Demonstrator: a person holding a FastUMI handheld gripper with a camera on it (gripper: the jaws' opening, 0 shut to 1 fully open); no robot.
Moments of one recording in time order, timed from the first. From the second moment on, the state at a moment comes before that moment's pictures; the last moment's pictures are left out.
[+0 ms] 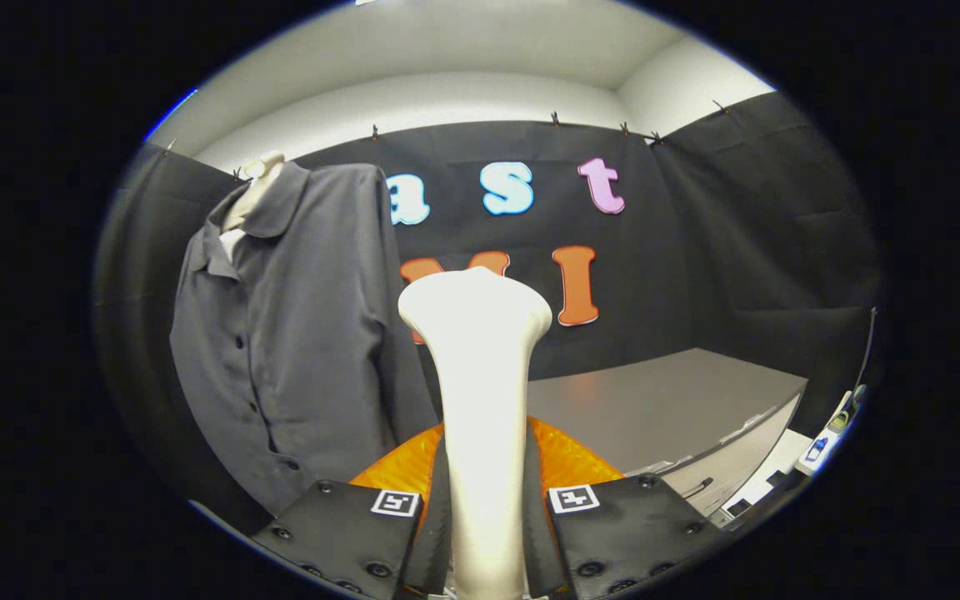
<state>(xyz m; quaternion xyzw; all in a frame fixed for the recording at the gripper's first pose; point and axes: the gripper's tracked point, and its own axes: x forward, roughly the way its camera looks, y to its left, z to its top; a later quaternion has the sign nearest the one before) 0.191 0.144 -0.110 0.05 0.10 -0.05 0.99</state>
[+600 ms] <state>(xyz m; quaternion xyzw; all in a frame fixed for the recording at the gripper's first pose) 0.185 0.317 -0.082 0.04 0.04 0.04 1.00</state>
